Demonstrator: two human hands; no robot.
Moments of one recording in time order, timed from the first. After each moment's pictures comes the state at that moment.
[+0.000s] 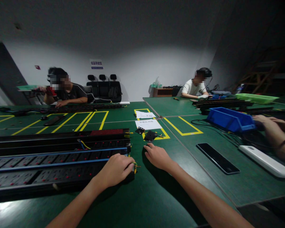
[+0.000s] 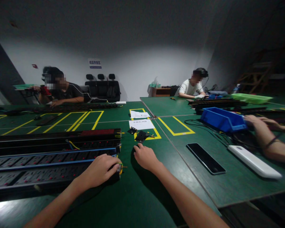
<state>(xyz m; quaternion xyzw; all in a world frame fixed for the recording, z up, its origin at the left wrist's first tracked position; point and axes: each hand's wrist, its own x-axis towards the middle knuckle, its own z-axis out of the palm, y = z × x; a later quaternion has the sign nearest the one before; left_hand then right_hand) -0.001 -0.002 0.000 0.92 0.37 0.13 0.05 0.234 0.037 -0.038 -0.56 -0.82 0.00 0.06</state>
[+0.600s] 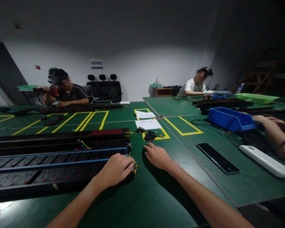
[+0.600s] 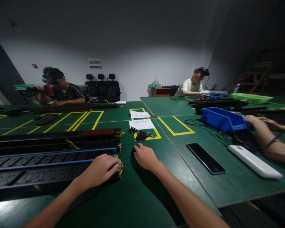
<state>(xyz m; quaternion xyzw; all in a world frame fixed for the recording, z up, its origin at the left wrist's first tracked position) -0.001 -0.002 0.000 0.92 0.37 0.12 0.05 0.235 0.038 -0.042 -0.56 -0.83 -0.01 0.07</state>
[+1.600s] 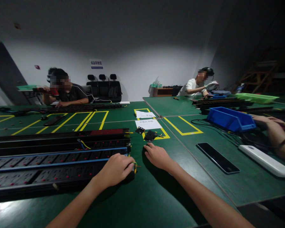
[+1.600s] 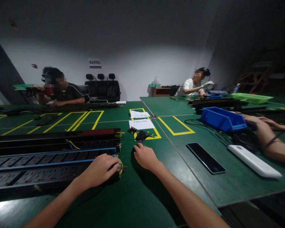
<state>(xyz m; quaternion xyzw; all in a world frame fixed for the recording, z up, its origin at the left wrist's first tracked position) -0.002 0.000 -0.001 0.92 0.37 0.12 0.05 0.235 0.038 -0.041 -0.56 -0.83 -0.01 0.06</state>
